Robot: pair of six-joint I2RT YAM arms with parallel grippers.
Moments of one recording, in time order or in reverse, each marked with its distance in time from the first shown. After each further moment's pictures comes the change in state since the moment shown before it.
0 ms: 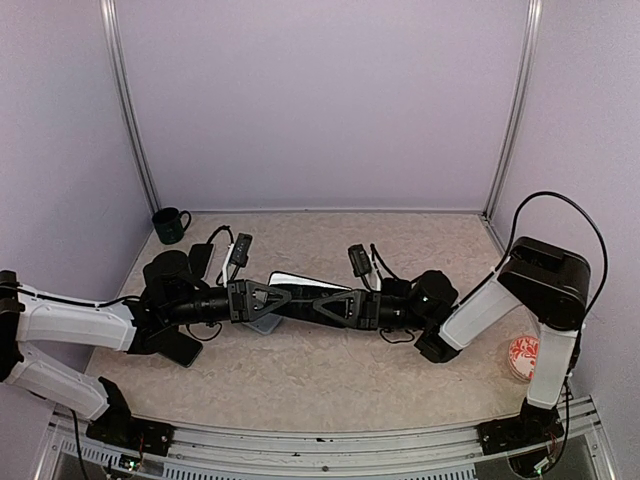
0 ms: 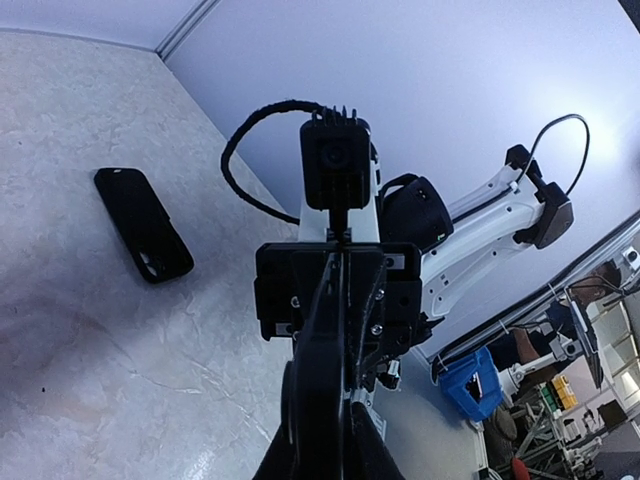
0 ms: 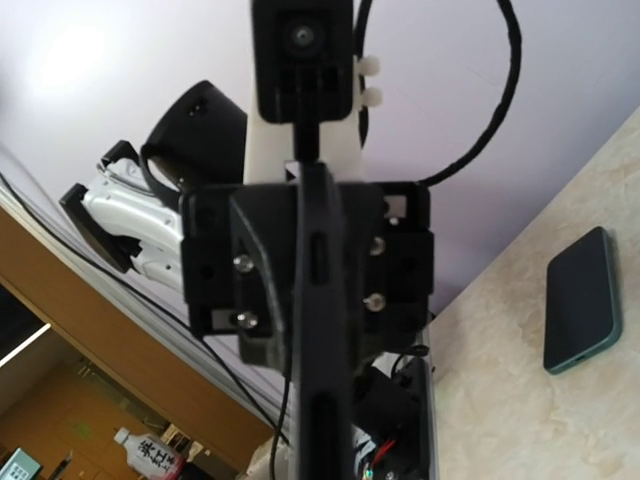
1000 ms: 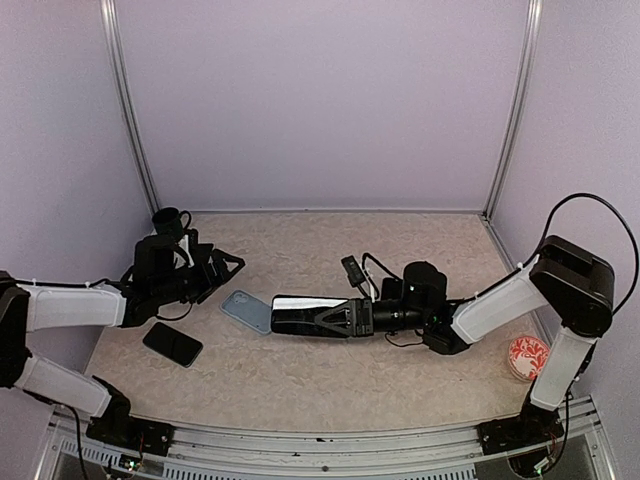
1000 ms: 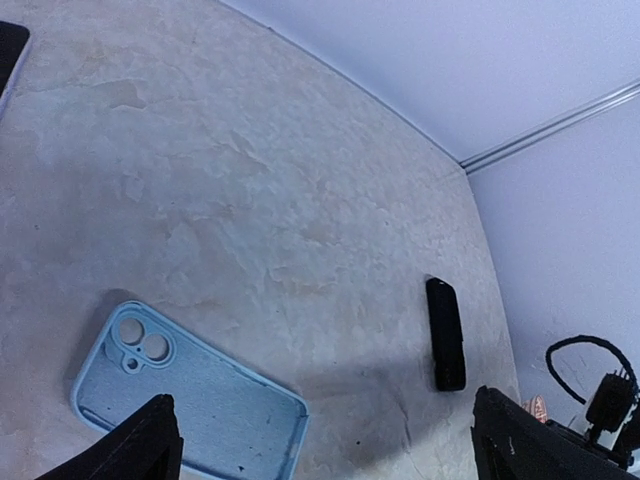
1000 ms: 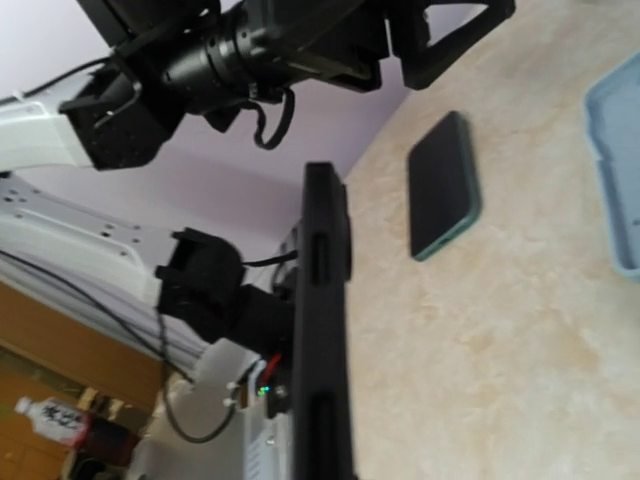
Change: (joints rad) left arm 0.372 0.012 0.040 -0.372 -0.276 0.014; right arm -0.014 -0.138 0.000 -0.512 0.016 -0.189
